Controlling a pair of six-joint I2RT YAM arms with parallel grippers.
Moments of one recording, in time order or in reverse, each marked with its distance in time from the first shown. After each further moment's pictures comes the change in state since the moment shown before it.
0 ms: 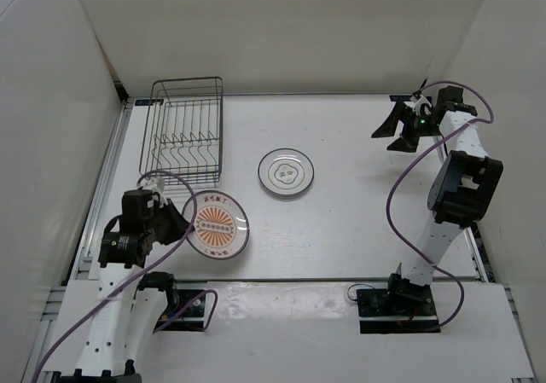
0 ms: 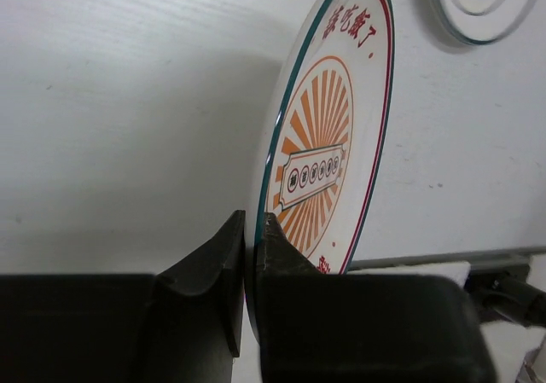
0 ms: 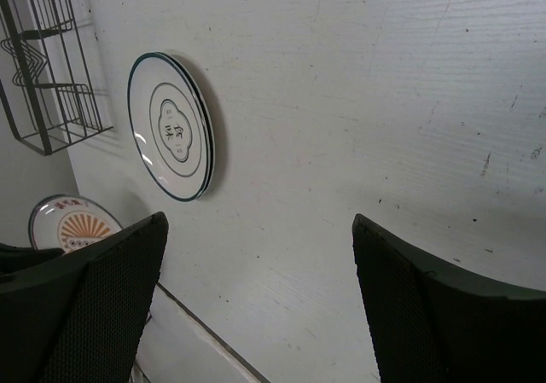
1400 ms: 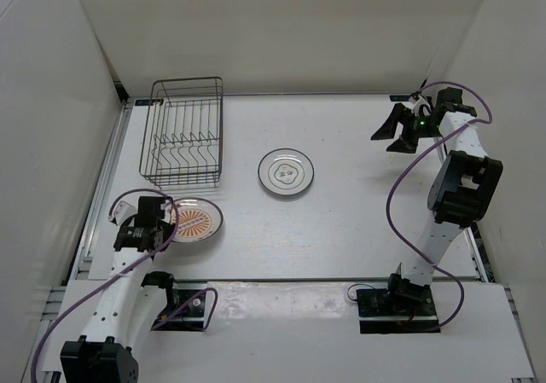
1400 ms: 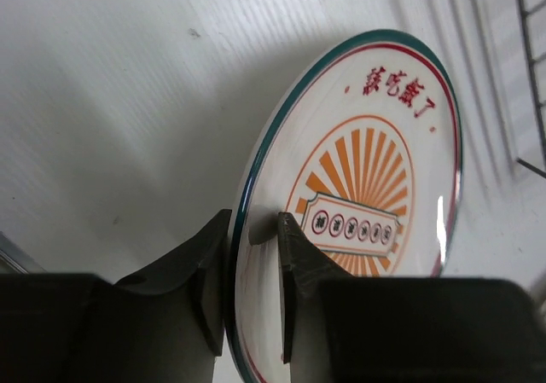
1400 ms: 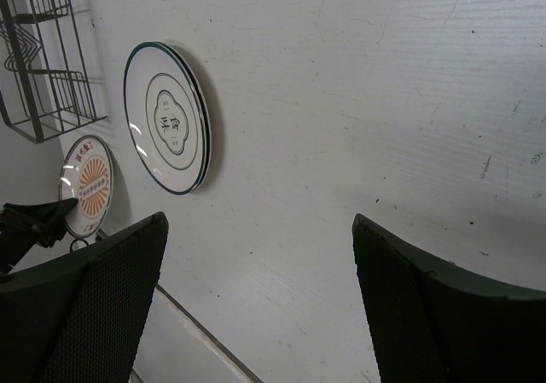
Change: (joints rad) left arm -0.004 0.123 -0.204 0.070 -0.608 -0.612; right arm 0.000 0.000 -0.017 -0.004 -0.014 -0.047
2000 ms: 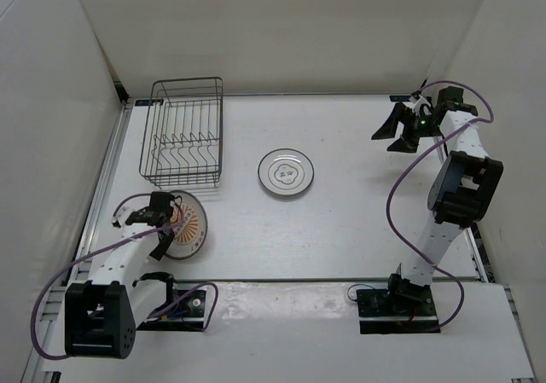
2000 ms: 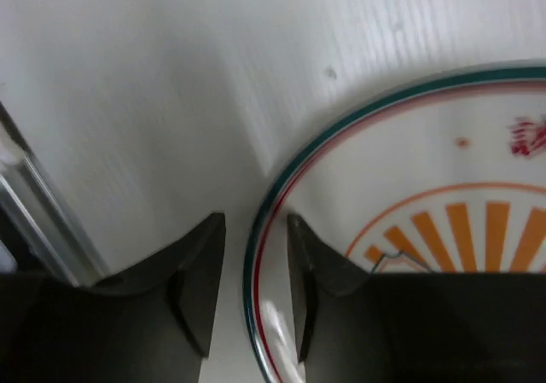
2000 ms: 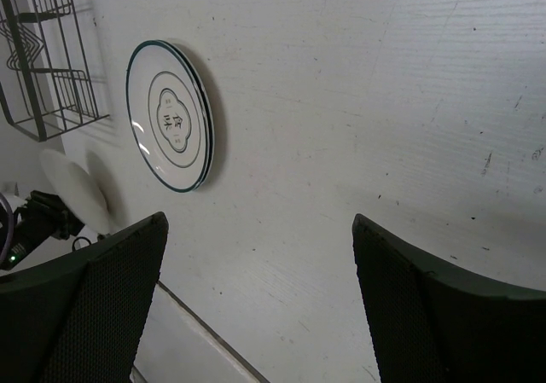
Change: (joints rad) left arm 0.000 0.275 -0.029 0.024 -0.174 -0.082; right arm -0.002 0.000 0.020 -0.027 0.000 -0.005
